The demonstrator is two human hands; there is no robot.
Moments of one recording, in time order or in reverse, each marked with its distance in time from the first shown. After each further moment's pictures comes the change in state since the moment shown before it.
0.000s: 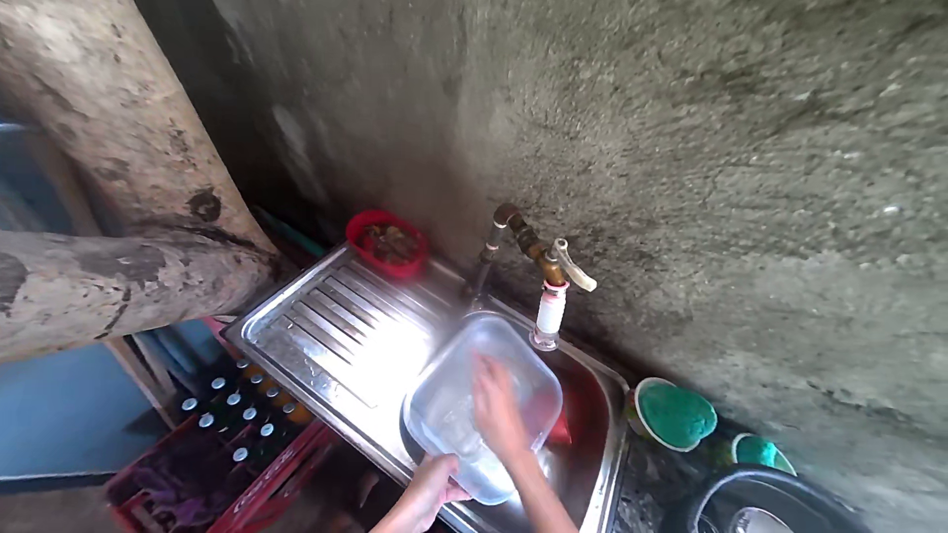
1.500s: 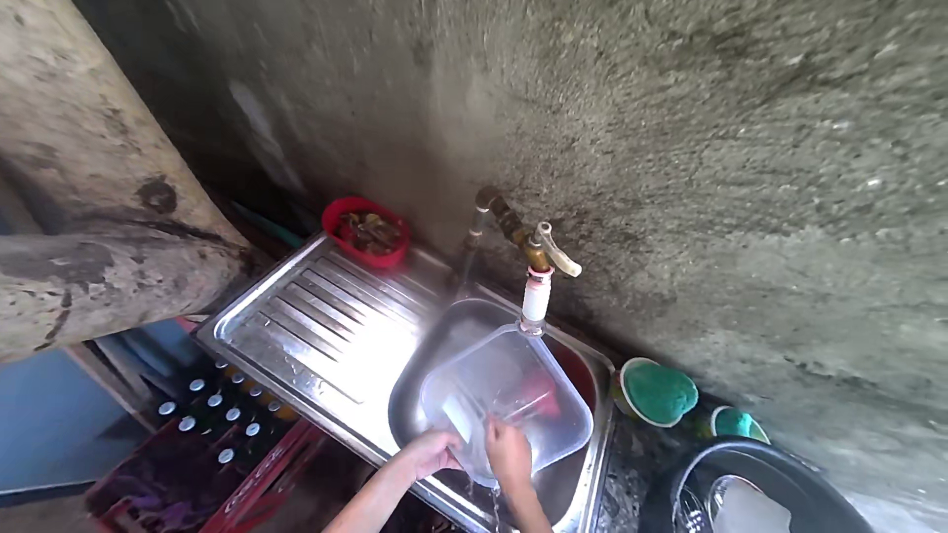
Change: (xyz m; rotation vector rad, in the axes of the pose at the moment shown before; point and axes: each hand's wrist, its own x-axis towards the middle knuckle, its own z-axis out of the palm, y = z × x) left_hand 0.088 -0.009 -0.012 0.155 -0.277 -0.152; right_hand -0.062 0.037 0.005 -0.242 -0.385 0.728
